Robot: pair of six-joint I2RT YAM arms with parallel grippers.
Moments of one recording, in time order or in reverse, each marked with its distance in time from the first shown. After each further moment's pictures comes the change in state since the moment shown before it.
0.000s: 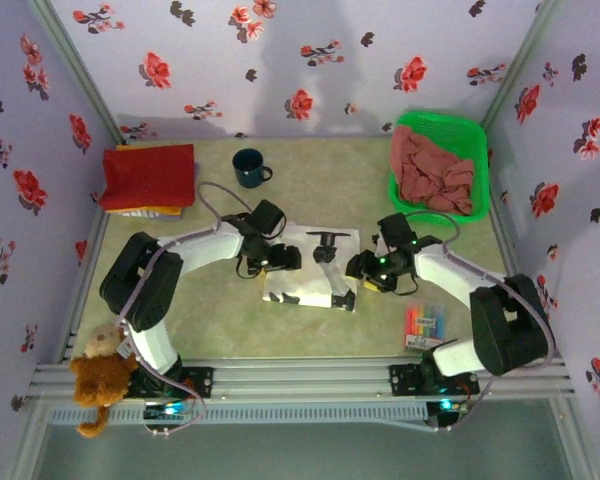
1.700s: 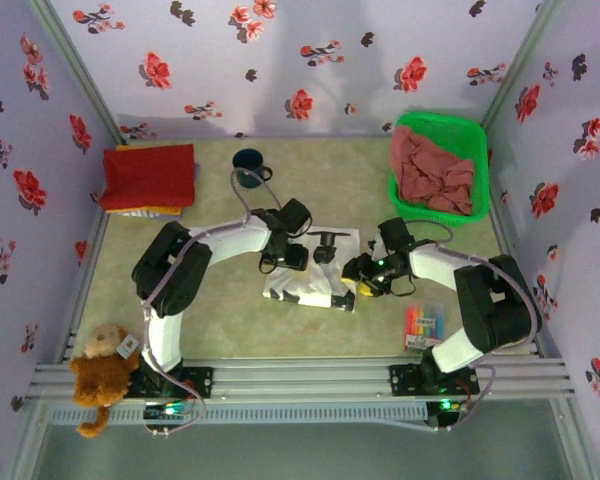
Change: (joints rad) left arm -0.104 0.198 0.224 -0.104 -0.180 0.147; right arm -0.033 0.121 -0.042 0.128 -0.149 0.016
